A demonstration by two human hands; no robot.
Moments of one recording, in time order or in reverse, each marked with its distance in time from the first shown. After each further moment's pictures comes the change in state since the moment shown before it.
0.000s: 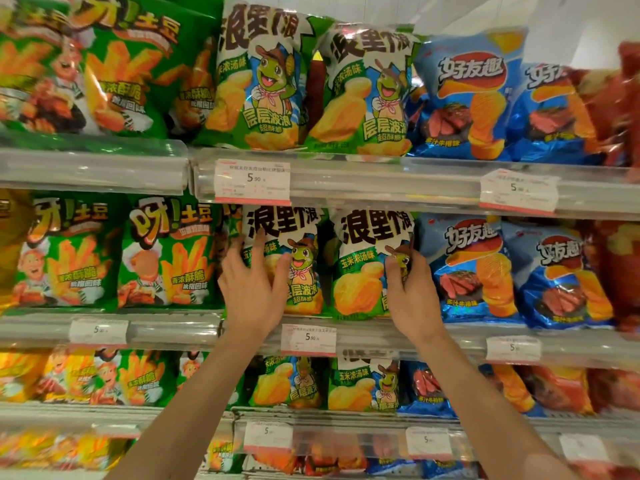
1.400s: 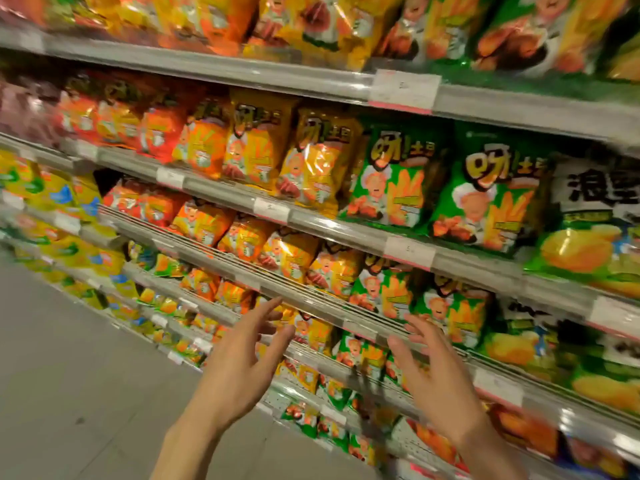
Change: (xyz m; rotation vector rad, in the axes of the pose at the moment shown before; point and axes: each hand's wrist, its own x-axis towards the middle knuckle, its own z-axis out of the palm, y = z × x) left_hand -0.171 -0.309 -0.356 -0.193 -0.237 -0.369; right_hand -0.311 -0.182 0.230 -0.068 -0.718 0.024
